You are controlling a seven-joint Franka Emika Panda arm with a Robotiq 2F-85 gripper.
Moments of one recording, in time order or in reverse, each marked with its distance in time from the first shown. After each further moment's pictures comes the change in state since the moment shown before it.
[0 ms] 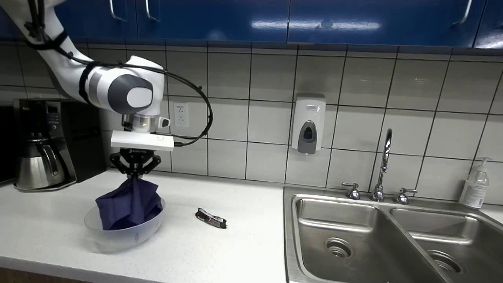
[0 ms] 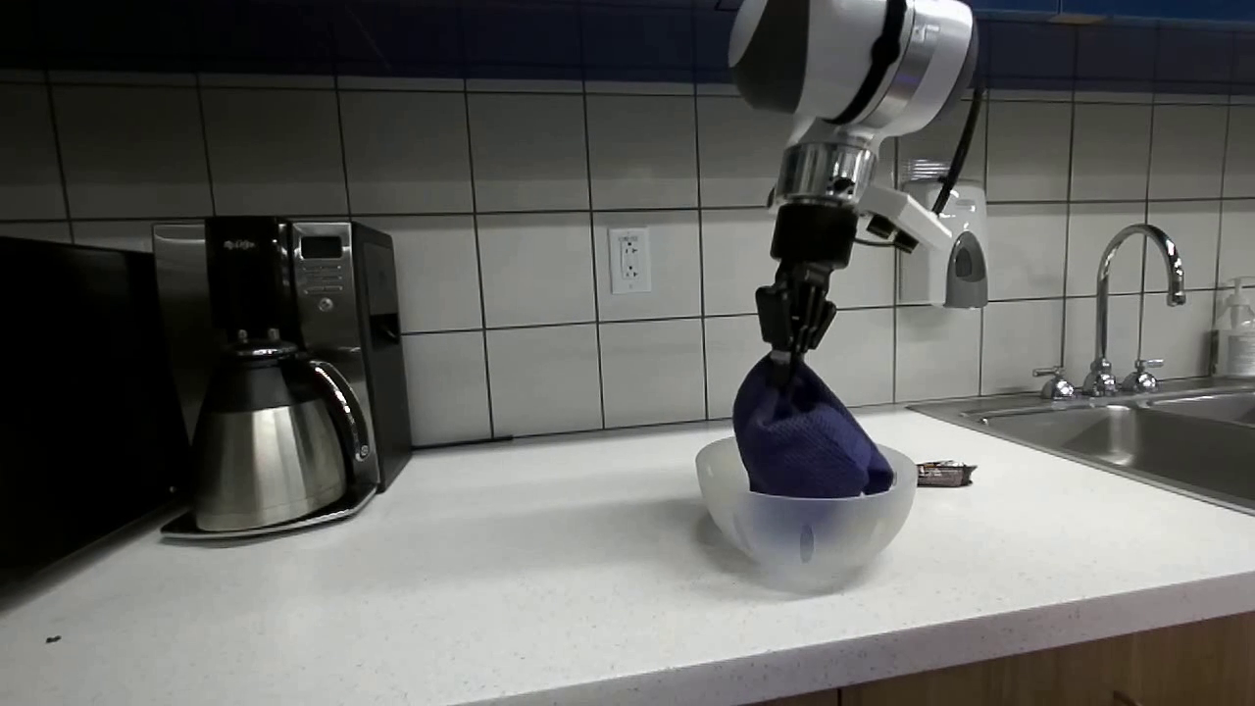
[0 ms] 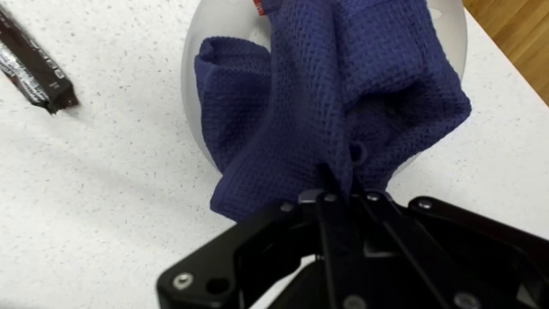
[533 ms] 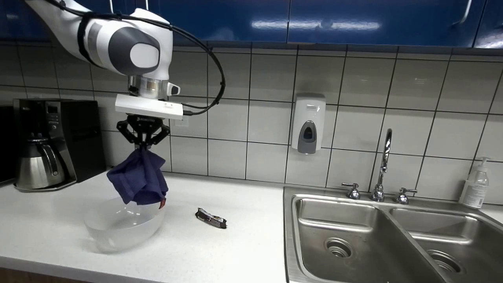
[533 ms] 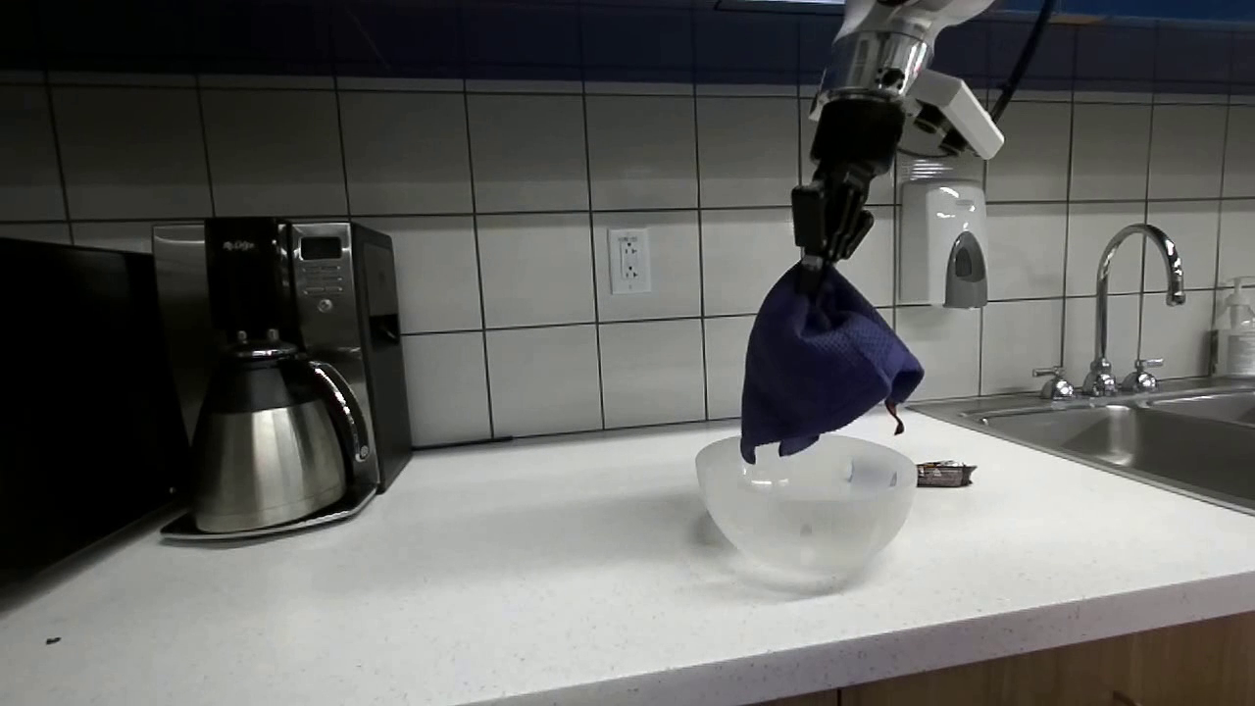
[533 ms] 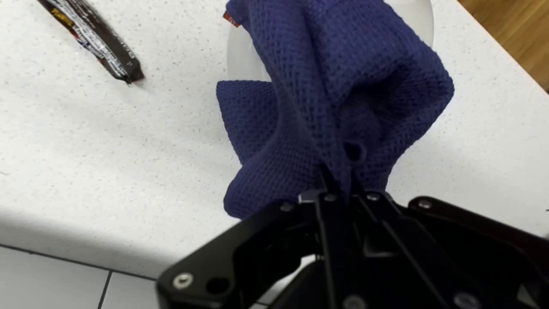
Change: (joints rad) arm 0.011 -0.208 -0.104 0.002 -0.003 -0.119 0.001
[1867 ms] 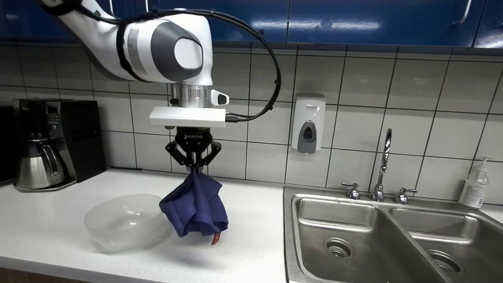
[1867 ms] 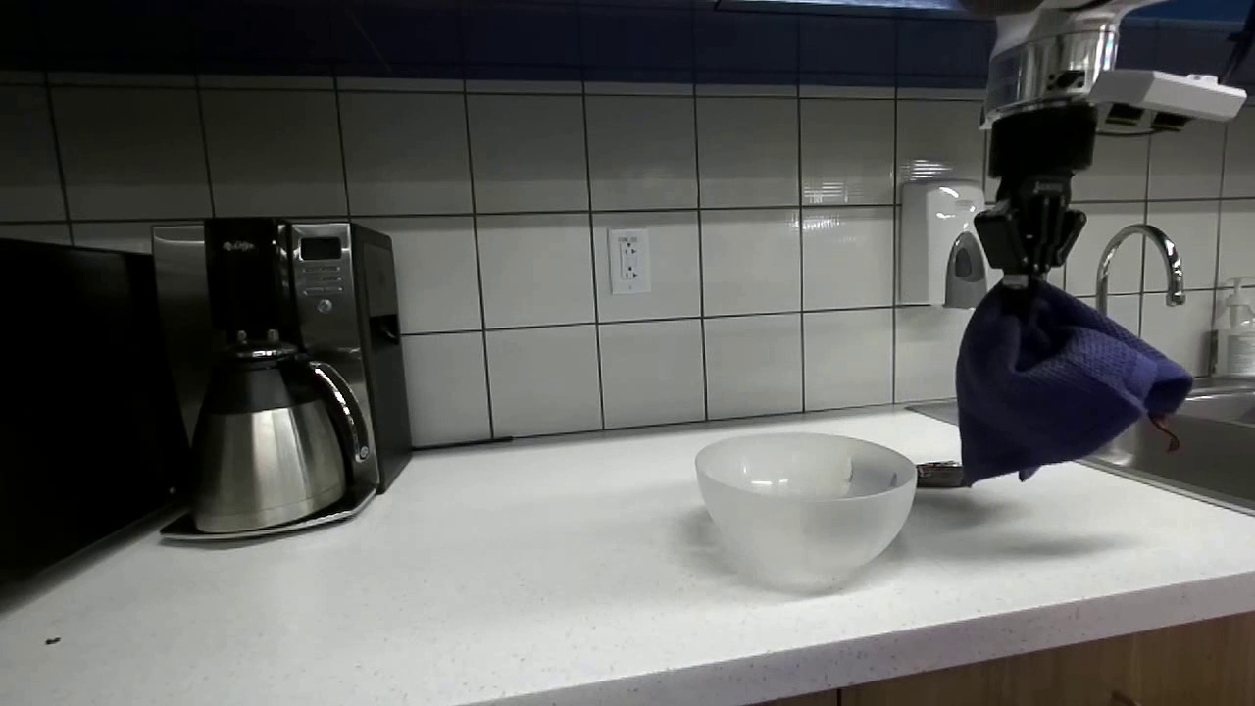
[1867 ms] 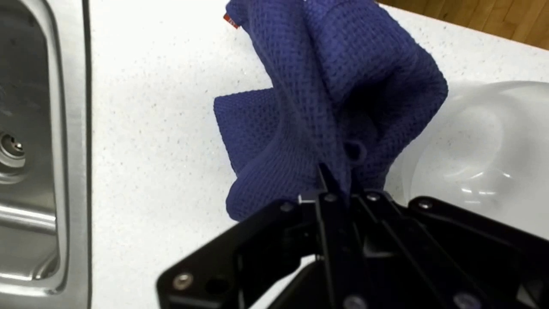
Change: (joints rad) arm -0.121 -0.084 -0.185 -0.128 -0.368 -0.011 0.270
